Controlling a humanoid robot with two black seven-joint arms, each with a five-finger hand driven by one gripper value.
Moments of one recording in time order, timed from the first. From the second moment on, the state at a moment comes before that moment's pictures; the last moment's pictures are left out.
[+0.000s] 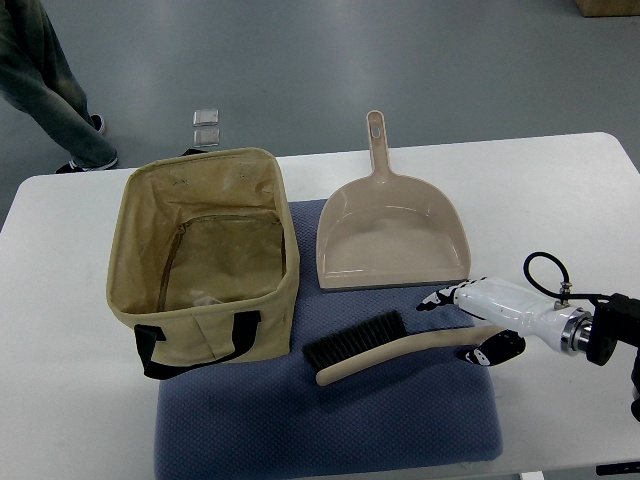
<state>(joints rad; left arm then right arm) 0.00 0.00 -0.11 -0.12 -0.06 -0.04 0.10 0.43 -0.83 0.38 1.67 -1.68 -0.12 0.01</state>
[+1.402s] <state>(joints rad) 0.00 0.00 -0.11 -0.12 -0.06 -0.04 0.10 0.63 -0.86 0.58 1.59 -1.69 -0.21 -0.05</state>
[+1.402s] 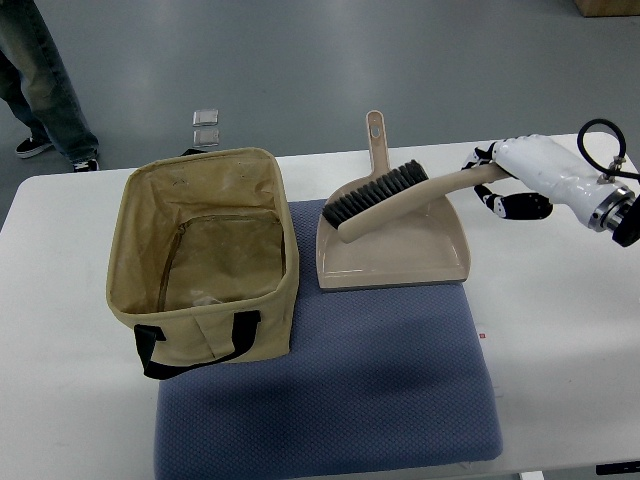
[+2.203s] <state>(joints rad) 0.00 0.00 -0.11 -0.12 -0.06 -0.04 0.10 0.97 -0.56 0.56 1.53 -1.73 -0.03 -0.06</state>
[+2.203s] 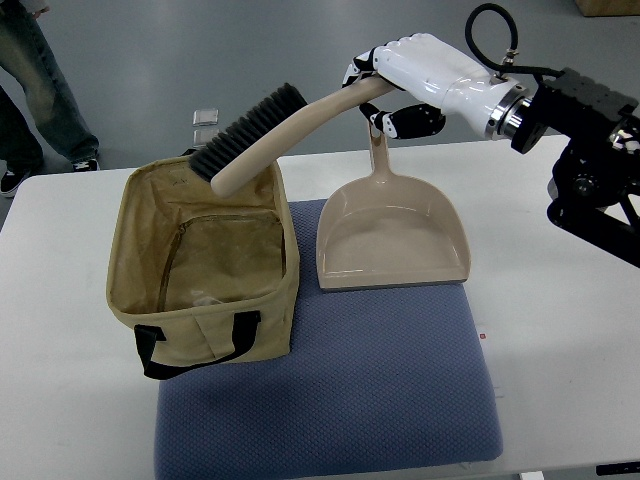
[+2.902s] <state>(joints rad) 0.00 0.00 -0.11 -0.12 -0.06 -0.04 0.10 0.89 -0.52 0.63 1.51 -1.67 -0.11 -0.05</state>
